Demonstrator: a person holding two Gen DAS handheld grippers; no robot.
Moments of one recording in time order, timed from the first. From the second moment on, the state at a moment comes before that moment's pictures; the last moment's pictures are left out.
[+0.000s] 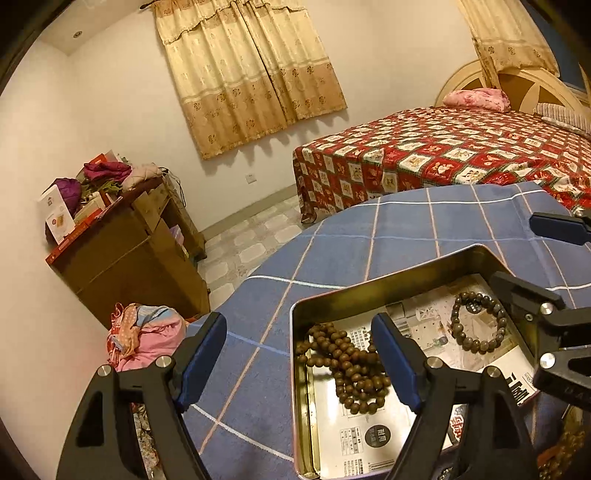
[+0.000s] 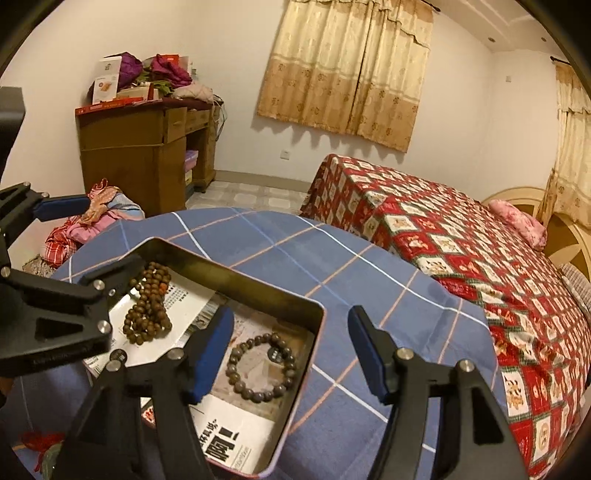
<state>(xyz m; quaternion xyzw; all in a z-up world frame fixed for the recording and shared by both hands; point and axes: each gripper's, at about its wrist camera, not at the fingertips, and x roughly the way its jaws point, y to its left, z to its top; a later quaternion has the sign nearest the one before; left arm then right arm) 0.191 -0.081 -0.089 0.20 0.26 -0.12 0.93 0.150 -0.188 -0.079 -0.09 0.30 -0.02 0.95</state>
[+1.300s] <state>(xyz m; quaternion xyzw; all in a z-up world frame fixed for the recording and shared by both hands) 0.048 -0.017 -0.140 0.19 0.35 -0.08 0.91 -0.006 -0.219 -0.125 -0.02 0.38 -0.02 0.92</state>
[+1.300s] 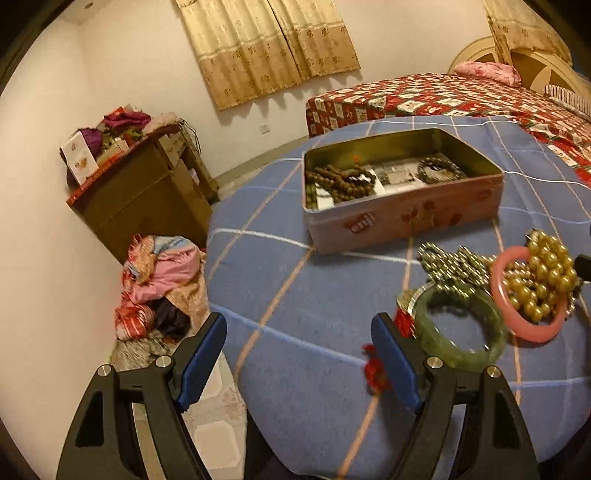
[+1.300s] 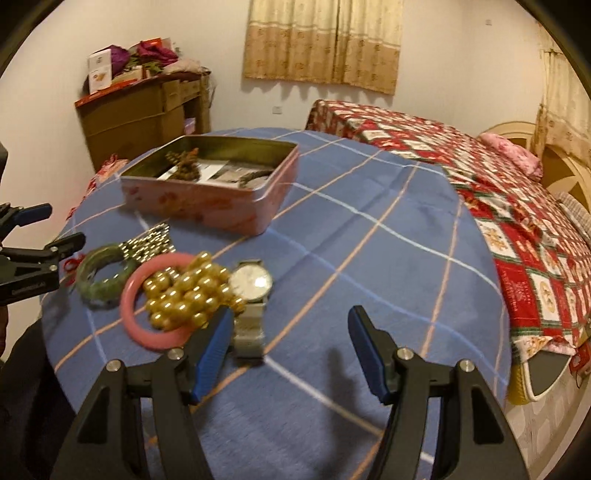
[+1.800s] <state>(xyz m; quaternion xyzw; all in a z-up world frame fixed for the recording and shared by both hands) 0.052 -0.020 -0.153 0.18 0.36 -0.11 0.91 0.006 -0.220 -0.145 -0.02 0.40 -0.01 0.92</state>
